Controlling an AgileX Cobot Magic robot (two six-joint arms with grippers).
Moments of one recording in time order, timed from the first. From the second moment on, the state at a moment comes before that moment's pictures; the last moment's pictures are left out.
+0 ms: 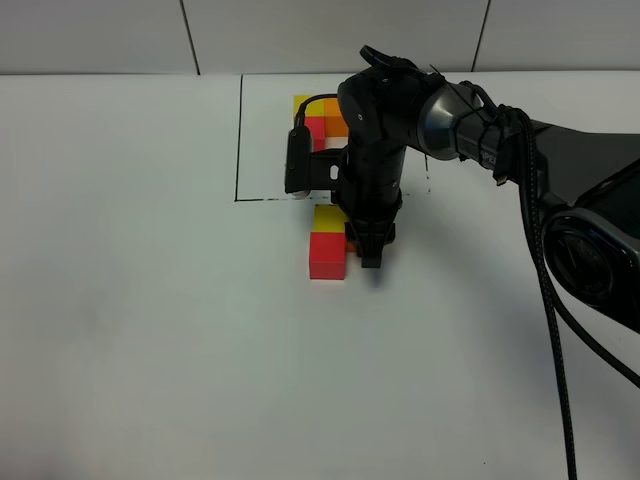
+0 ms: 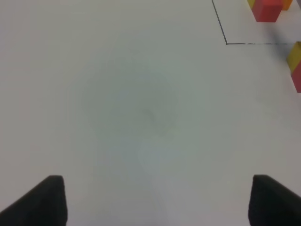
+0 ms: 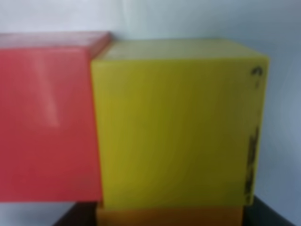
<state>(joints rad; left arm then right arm) -0.02 0.00 -0.51 -0.03 1.06 -0.02 0.45 2.41 -1.92 0.00 1.06 -0.96</state>
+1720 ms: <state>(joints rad) -0.02 0.00 -0.51 -0.03 1.06 -0.02 0.44 2.40 -1.91 0.01 1.02 -1.06</state>
